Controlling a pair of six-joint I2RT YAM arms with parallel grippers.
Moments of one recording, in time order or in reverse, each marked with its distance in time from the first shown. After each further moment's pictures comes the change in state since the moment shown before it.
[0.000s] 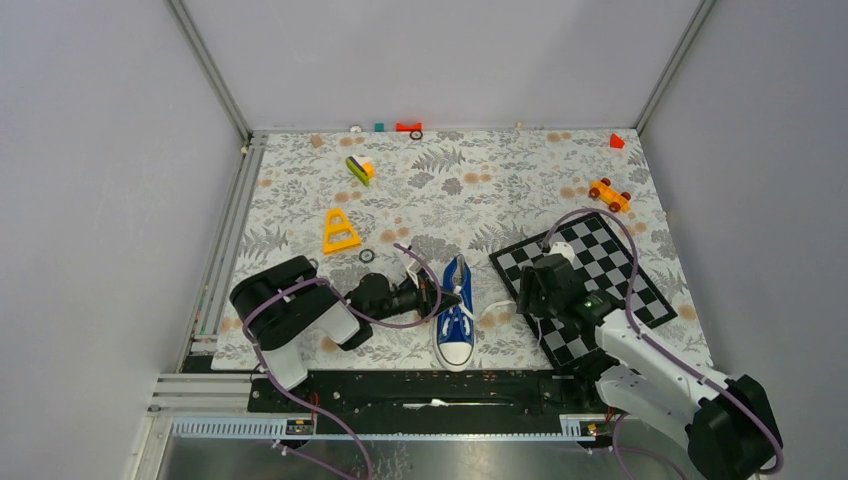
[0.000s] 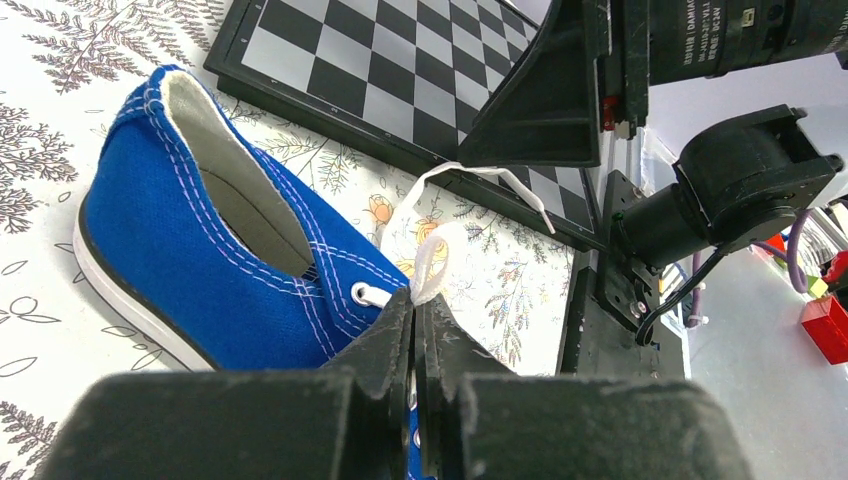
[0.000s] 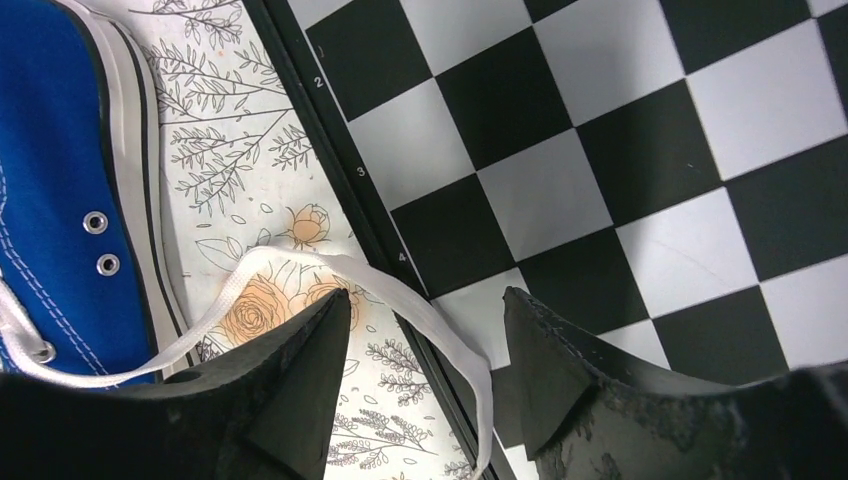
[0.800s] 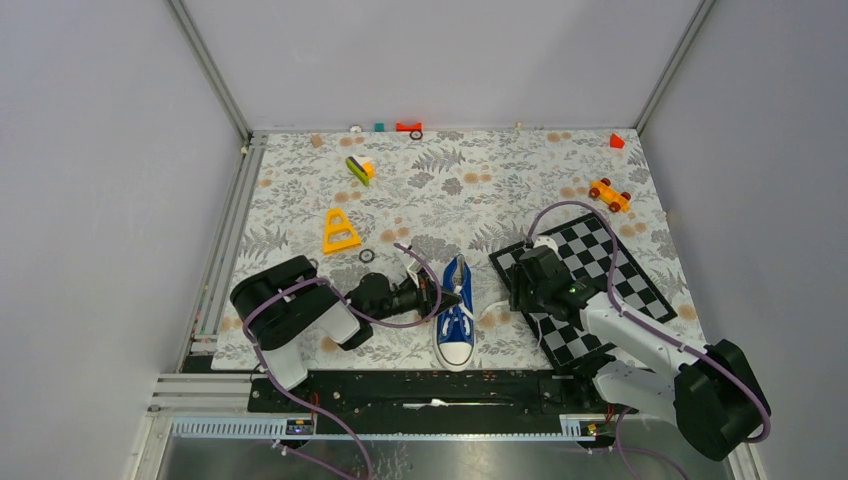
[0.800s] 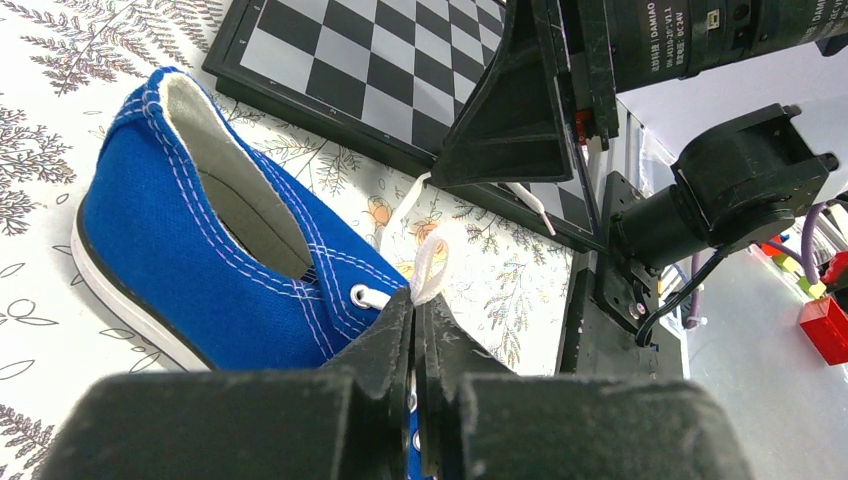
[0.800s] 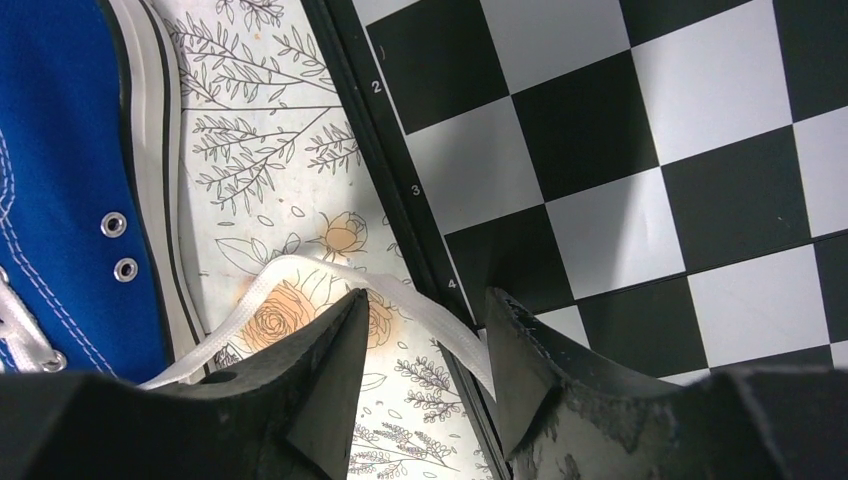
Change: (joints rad) left arm -0.001 0.005 0.005 0.000 0.000 -0.001; right arm 0.024 0.198 0.060 0.072 -0.065 -0.048
